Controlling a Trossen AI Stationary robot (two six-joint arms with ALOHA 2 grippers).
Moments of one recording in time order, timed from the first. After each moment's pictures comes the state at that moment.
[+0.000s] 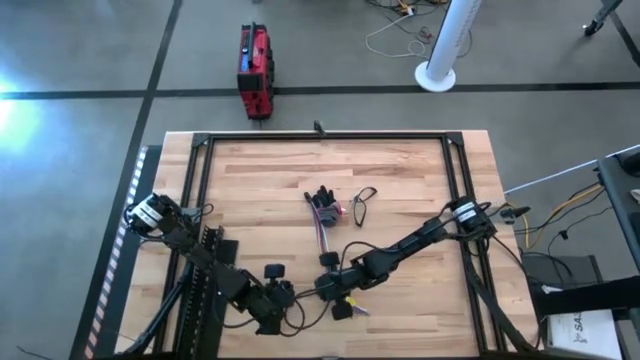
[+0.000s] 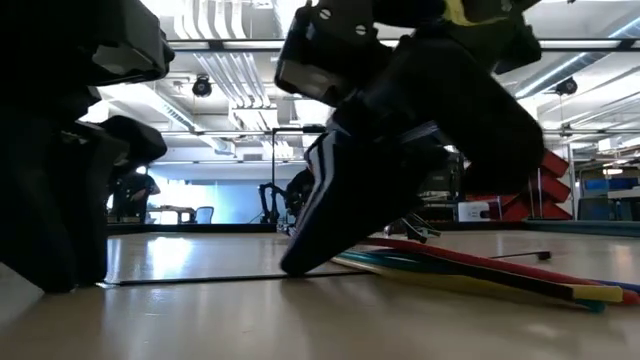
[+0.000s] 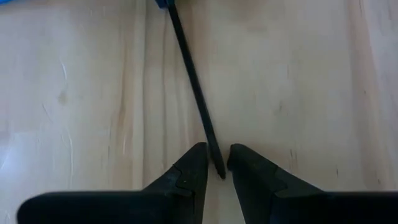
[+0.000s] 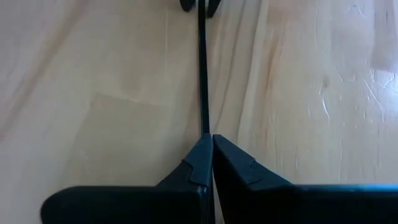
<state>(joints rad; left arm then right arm) -0.67 1.84 1.00 -0.27 -0.33 -0.58 0.39 2.20 1.29 -0.05 0.08 0.11</state>
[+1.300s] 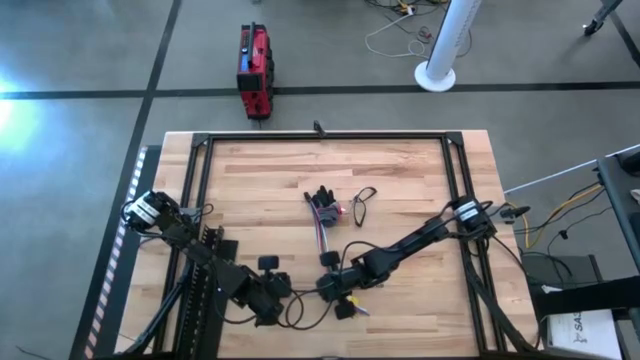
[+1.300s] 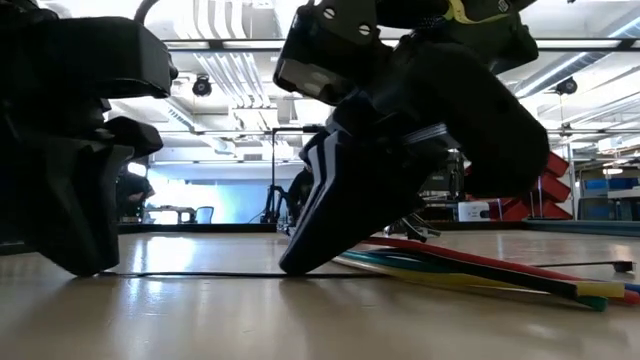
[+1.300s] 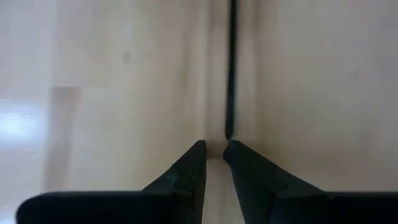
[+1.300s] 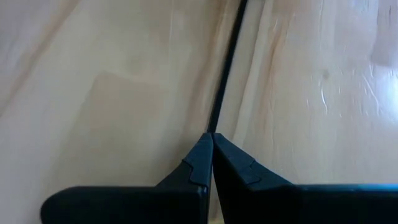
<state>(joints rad) -0.67 1.79 1.00 -0.44 -0.31 -0.63 0.39 2.18 1.28 -0.11 0.08 0.05</state>
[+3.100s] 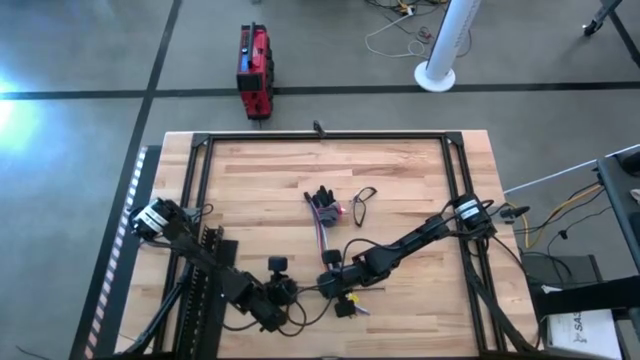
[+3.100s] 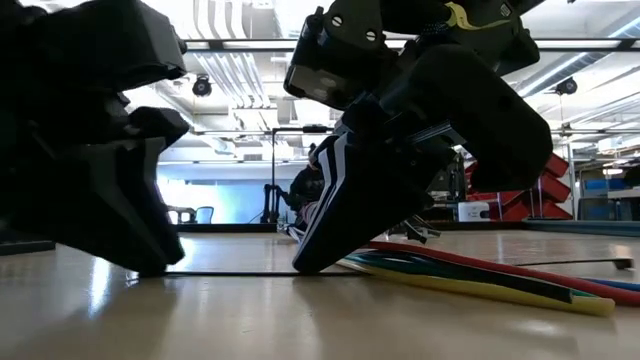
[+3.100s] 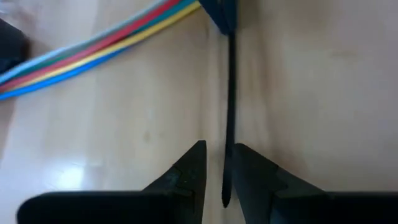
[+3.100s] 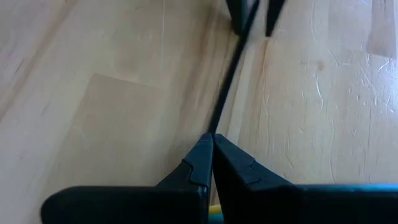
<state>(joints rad) -0.67 1.88 0.99 -0.25 -0.62 -0.46 0.37 2.20 1.25 -0.08 0.06 0.09</state>
